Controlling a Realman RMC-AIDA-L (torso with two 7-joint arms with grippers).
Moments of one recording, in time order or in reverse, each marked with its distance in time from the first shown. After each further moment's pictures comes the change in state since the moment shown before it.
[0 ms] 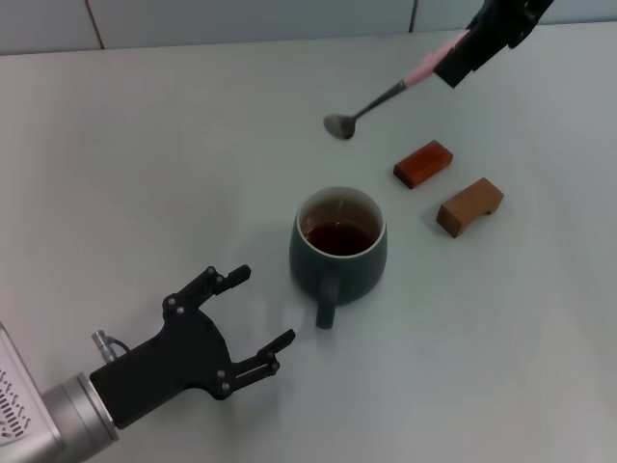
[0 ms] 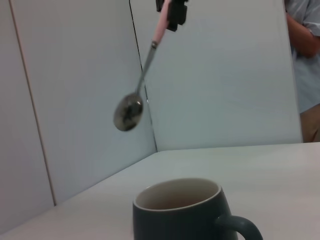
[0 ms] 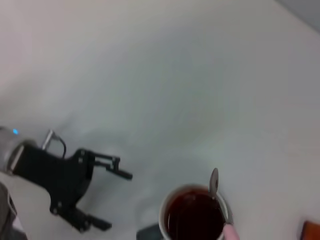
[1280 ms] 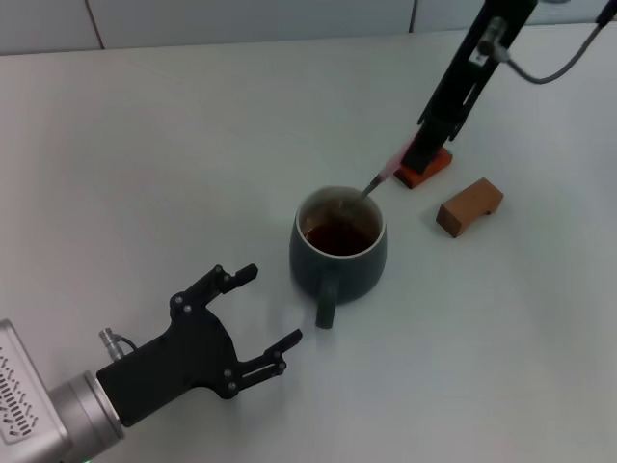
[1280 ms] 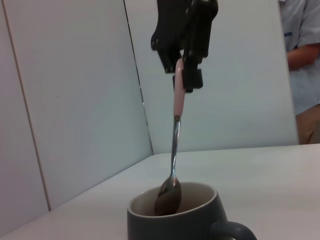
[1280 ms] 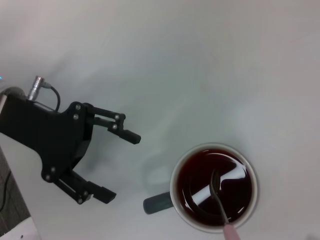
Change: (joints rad) left arm -0.011 -0.007 0.005 0.004 0.001 0.001 0.003; right arm 0.101 0.072 -0.147 0.318 -0.123 0.138 -0.052
